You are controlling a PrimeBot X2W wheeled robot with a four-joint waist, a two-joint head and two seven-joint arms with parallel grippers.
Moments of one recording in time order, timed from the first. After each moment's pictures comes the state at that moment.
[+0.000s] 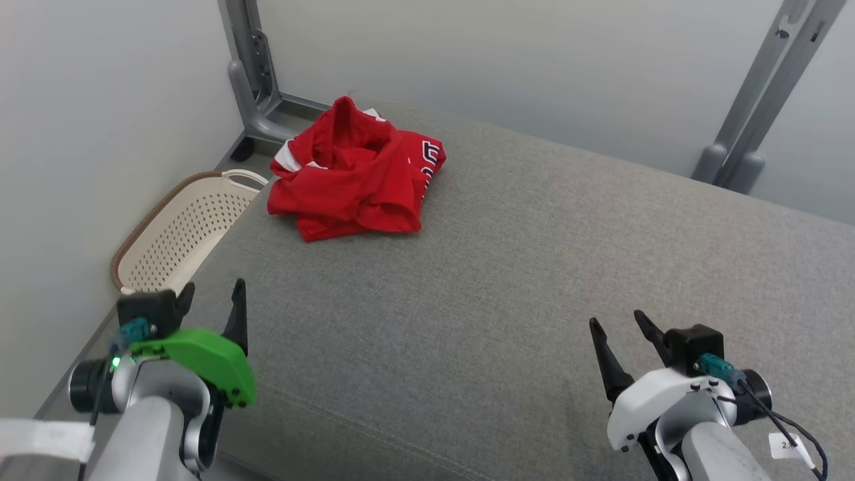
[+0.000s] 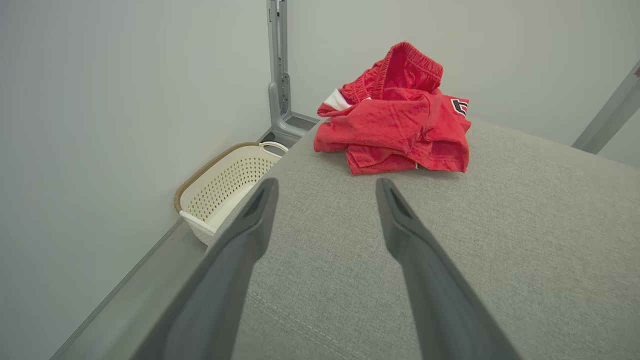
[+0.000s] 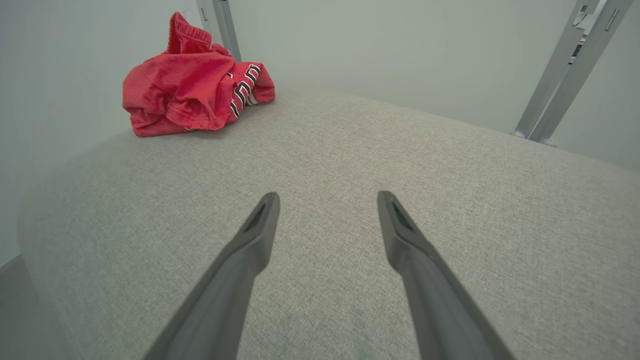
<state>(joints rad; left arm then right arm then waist) -0.27 0.22 -0.21 0.42 -0.39 0.02 -0.01 -0.19 -0.05 0.08 0.52 0.13 0.13 -0.18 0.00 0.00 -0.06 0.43</state>
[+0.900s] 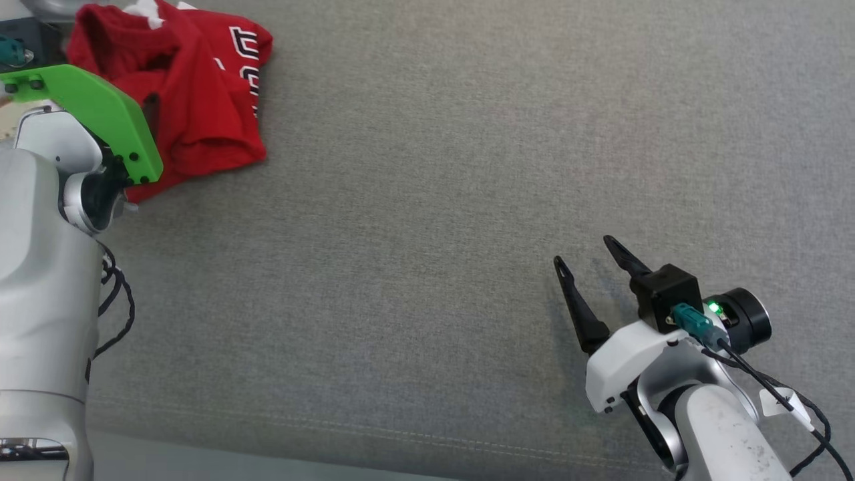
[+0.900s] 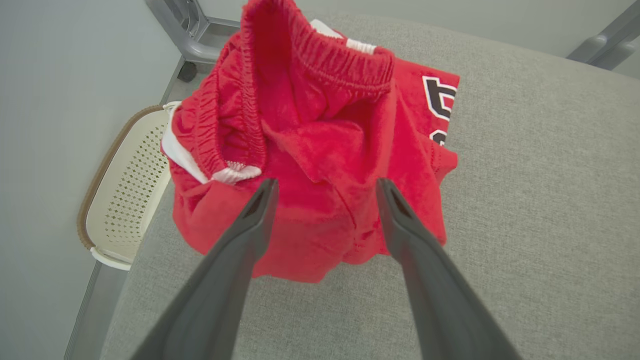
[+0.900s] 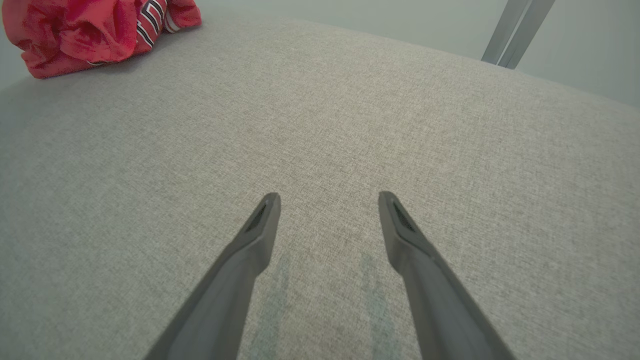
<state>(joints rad) -0.98 0.29 -0.20 0.83 -0.49 -0.04 0.46 -0.17 -0.05 0.17 0.02 -0.04 0.13 0.11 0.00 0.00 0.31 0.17</state>
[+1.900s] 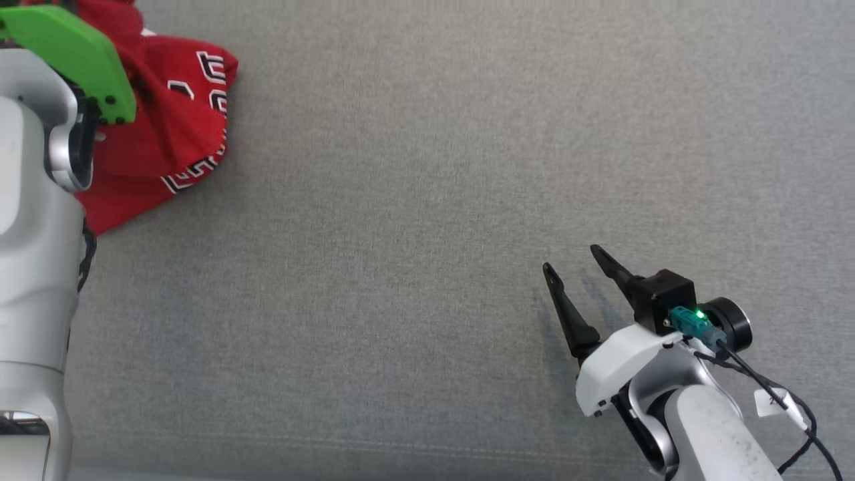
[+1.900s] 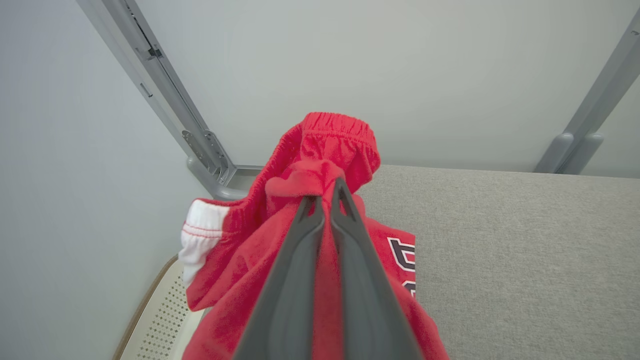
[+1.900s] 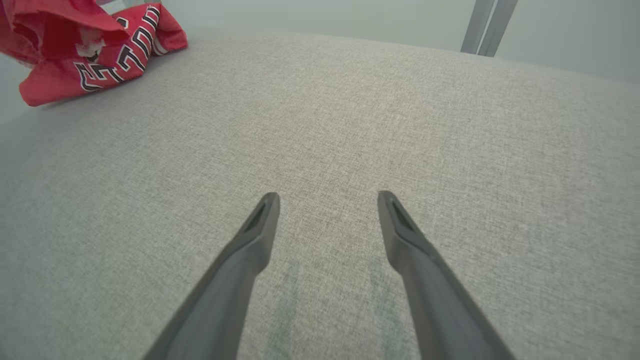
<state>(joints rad) -1.07 0.32 -0.28 0.83 -0.39 0.02 0.19 -0.19 -0.05 0.19 0.10 0.05 0.13 0.05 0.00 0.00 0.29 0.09</state>
